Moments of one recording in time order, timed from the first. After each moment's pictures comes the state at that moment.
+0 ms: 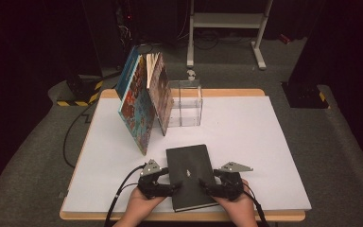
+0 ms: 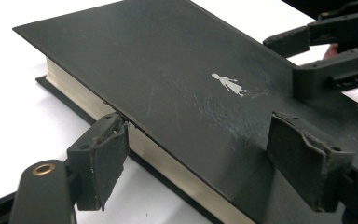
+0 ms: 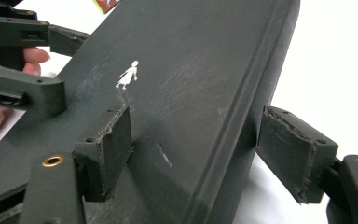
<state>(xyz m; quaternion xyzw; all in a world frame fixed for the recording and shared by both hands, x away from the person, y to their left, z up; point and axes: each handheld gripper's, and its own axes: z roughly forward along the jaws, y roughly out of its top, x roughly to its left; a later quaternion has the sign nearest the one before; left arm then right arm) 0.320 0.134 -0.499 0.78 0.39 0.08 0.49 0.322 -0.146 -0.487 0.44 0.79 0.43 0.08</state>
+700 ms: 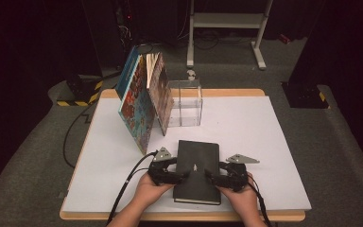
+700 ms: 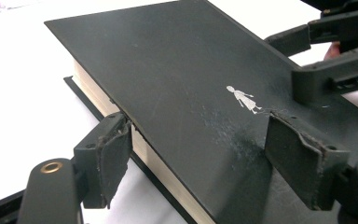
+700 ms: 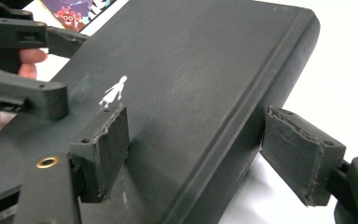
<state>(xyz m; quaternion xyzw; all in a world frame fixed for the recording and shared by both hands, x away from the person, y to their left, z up) 0.359 0.112 -0.490 0.80 0.37 0.08 0.47 0.351 -0.163 -0.490 0.46 0.77 0.44 0.09</state>
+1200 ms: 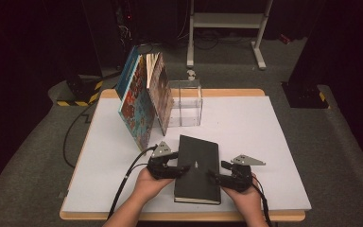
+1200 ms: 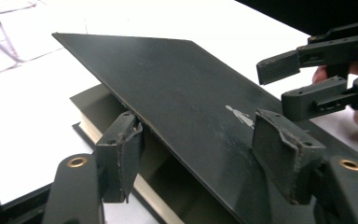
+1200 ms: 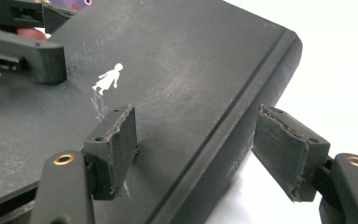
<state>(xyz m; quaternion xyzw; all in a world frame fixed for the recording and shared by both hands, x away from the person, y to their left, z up) 0.365 0.111 -0.464 0.80 0.34 0.08 0.49 0.344 -0.175 -0.485 0.45 0.76 0.47 0.10</state>
